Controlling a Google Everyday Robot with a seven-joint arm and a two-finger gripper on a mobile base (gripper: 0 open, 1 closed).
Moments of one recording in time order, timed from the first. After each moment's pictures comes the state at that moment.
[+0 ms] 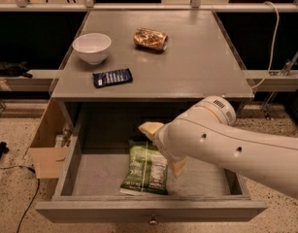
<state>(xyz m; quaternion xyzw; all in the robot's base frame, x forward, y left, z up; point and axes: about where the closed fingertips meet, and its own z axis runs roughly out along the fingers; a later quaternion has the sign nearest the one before) 0.482 -0.032 0.694 -0.88 0.40 -0.12 0.21</state>
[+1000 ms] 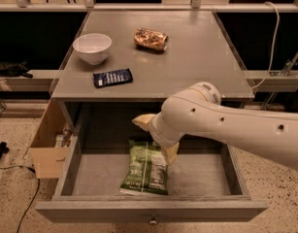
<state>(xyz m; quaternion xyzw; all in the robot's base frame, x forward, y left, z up) 0.524 -0.014 0.679 -0.90 0.38 -0.09 0.21</state>
